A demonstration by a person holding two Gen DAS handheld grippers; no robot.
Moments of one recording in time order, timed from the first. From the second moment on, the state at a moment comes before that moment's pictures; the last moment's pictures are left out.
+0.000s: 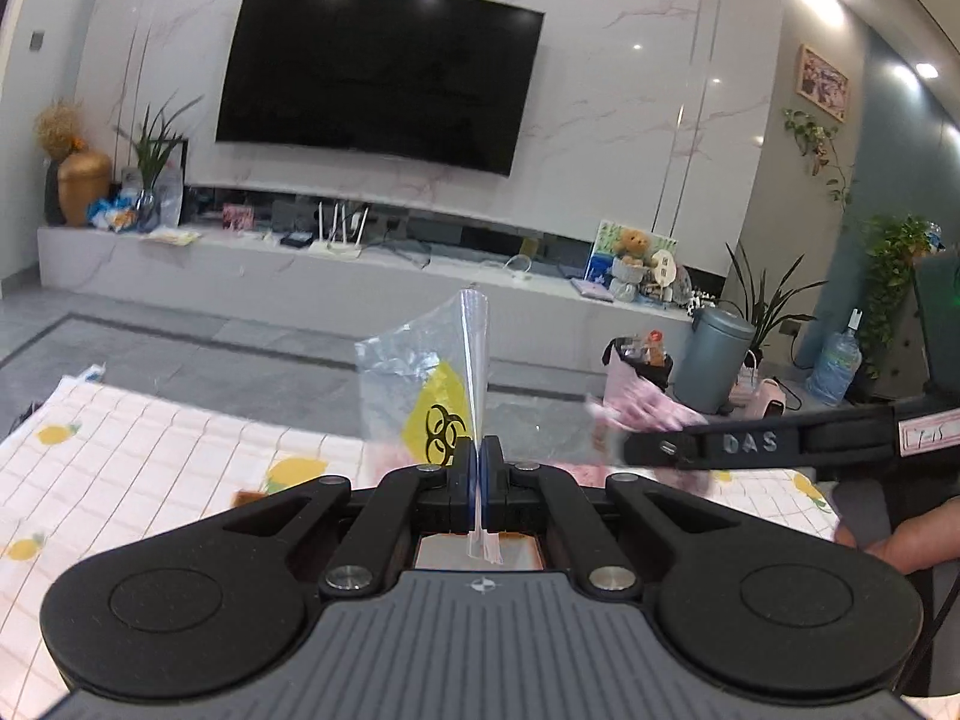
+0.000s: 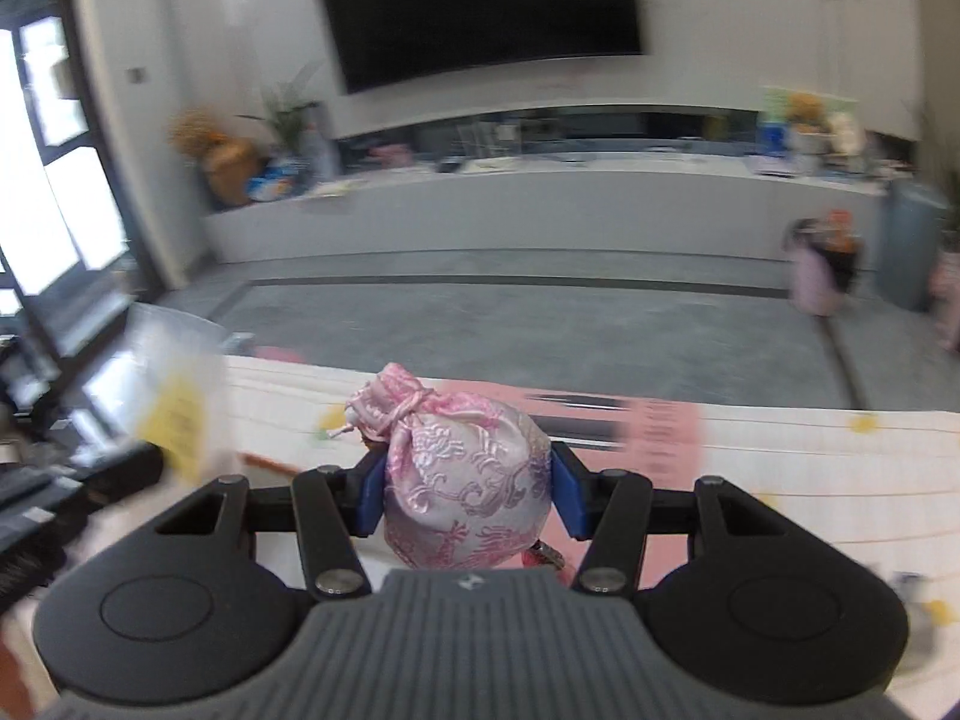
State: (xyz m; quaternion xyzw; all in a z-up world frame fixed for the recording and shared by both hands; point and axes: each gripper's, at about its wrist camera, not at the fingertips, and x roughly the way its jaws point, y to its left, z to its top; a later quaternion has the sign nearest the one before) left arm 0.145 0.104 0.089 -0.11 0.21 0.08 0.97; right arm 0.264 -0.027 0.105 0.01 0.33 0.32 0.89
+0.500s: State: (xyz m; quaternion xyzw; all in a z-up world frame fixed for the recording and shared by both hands) left arm 0.134 0.176 0.039 -0.17 0.27 0.09 0.94; right arm 0.230 0.069 0.055 0.03 0.40 0.42 0.82
